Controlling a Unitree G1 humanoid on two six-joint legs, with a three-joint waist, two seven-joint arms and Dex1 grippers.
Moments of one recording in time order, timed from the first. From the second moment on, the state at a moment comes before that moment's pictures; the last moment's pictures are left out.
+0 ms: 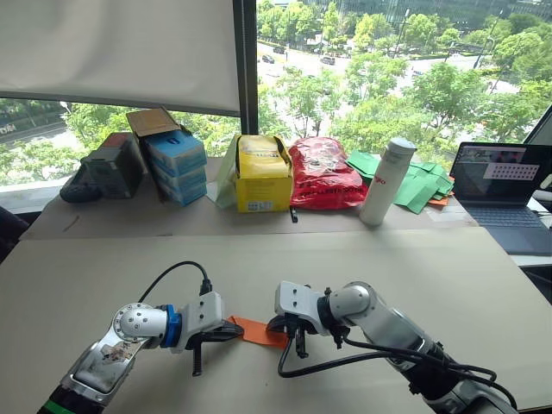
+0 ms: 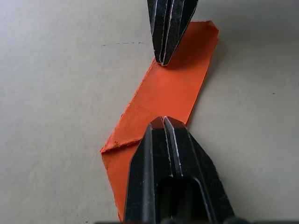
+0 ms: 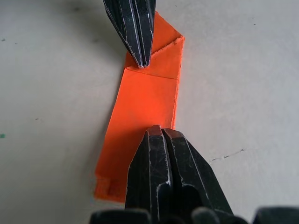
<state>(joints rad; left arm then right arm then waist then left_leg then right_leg) -0.11 0.77 -0.19 -0.22 -0.18 0.22 -1.08 -0.48 -0.50 0.59 -0.23 -0.02 0.59 0.99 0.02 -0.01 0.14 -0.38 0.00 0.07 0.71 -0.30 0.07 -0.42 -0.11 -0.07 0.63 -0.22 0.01</state>
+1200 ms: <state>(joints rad) -0.15 0.74 -0.22 -0.18 -0.16 0.17 -1.08 -0.48 -0.54 0.36 -0.49 0.22 0.84 0.95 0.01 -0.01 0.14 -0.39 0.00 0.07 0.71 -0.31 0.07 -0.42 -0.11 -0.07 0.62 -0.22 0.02</state>
